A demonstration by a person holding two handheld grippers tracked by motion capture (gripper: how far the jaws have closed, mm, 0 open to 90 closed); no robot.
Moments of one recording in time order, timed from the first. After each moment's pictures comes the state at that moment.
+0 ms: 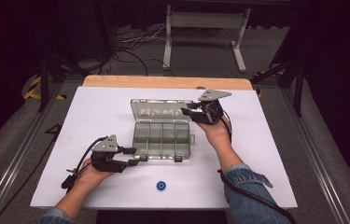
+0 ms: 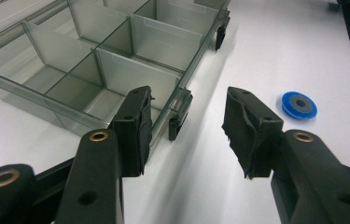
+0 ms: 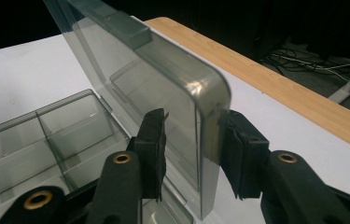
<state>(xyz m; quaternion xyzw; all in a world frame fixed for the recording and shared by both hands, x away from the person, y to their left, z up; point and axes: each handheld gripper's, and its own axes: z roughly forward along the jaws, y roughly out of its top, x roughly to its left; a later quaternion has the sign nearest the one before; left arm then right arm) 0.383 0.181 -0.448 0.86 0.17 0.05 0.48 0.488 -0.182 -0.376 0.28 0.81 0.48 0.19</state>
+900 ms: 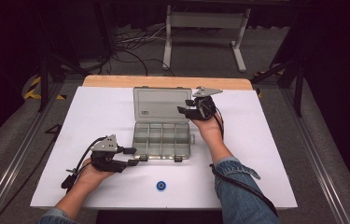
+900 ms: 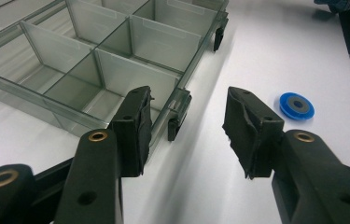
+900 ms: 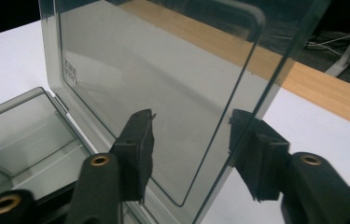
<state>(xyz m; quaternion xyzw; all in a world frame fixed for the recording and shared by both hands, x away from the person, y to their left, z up) 0.384 0.182 -0.448 0.86 0.17 0.04 0.48 0.522 -0.172 -0.404 0.33 0.80 0.46 0.18</state>
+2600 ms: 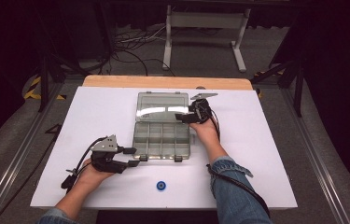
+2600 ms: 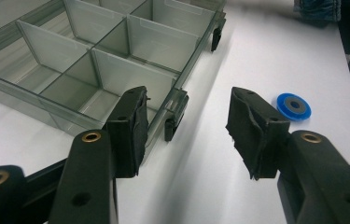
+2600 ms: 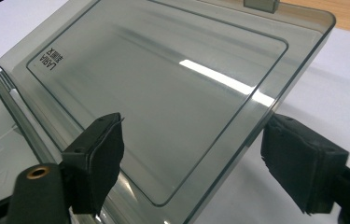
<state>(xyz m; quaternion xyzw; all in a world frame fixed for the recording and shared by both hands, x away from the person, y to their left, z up) 0.383 0.181 -0.449 0.86 0.17 0.04 0.48 0.547 -0.173 -0.449 0.39 0.80 0.44 0.12</state>
